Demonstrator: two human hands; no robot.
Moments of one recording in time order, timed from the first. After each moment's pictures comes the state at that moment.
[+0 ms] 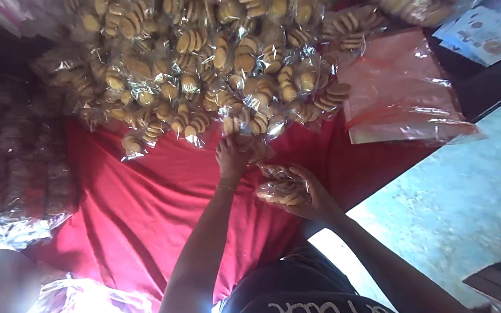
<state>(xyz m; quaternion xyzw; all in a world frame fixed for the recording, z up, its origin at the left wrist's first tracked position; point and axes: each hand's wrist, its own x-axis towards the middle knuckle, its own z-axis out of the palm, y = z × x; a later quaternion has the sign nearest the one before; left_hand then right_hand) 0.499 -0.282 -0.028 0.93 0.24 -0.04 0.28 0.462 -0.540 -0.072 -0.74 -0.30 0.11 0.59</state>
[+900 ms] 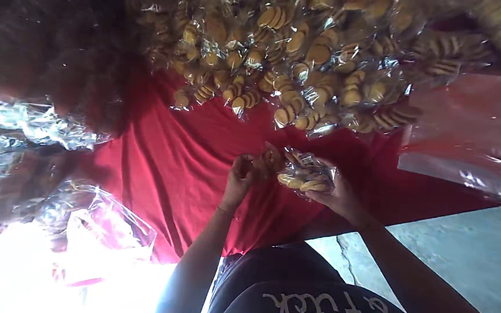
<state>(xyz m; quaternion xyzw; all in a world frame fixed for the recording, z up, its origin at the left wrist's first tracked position) 0.354 -0.282 -0.027 0.72 0.23 0.14 0.64 0.493 -0.526 -0.066 -0.73 -0.32 0.19 0.57</state>
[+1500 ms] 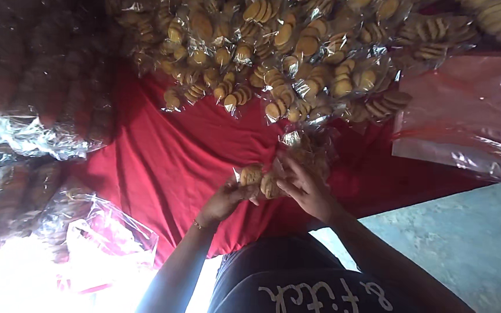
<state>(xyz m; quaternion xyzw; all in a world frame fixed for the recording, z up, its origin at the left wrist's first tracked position) 0.312 -0.276 0.026 0.51 0.13 -0.02 0.85 0.444 -0.468 0.008 -0.70 -0.35 0.21 0.58</state>
